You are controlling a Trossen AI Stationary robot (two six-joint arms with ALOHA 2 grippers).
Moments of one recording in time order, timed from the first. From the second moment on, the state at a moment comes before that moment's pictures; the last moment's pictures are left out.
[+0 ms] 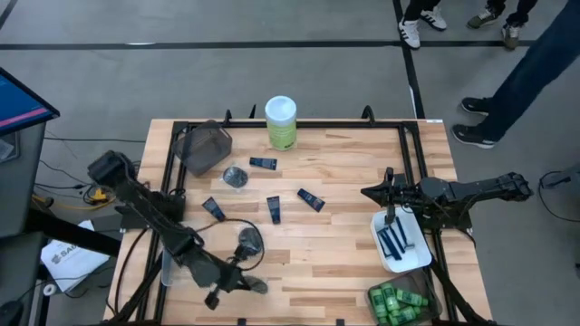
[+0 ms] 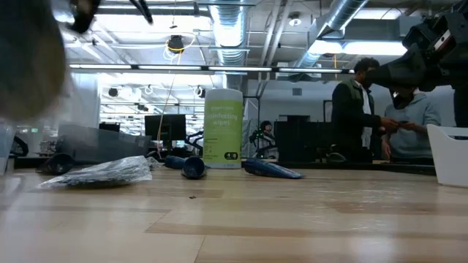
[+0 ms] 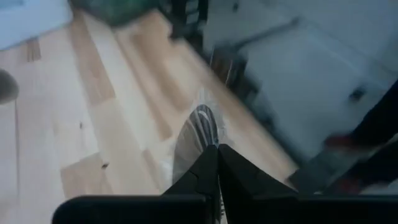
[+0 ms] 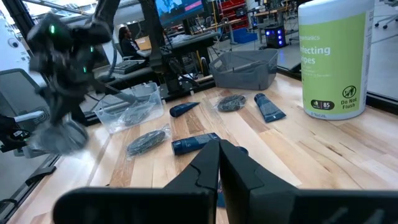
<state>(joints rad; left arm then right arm) -0.77 1.45 0.73 0.12 -0.25 -0.13 0.15 0.13 0.01 0.05 0.31 0.28</state>
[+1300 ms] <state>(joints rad) -0.90 0.76 0.74 -0.97 0.06 -0.88 0.16 0.13 0.01 0.05 0.31 0.28</state>
